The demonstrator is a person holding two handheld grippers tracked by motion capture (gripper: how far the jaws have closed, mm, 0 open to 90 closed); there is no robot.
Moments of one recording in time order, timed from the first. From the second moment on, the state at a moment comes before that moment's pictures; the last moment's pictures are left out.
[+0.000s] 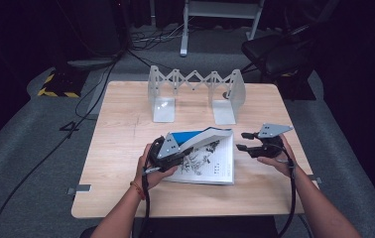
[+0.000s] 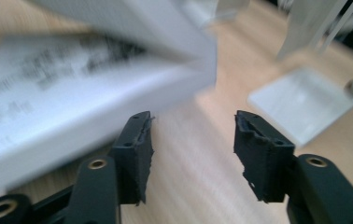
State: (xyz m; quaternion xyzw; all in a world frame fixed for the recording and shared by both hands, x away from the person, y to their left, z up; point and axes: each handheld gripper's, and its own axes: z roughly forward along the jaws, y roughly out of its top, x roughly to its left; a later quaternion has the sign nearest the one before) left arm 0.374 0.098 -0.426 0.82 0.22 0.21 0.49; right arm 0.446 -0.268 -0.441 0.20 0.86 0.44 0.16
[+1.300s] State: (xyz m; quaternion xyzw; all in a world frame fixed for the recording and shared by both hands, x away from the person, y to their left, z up) left arm 0.359 0.105 -0.424 0.78 0.22 0.16 0.56; right arm 0.413 -0.221 -0.378 0.13 0.79 0.58 0.17
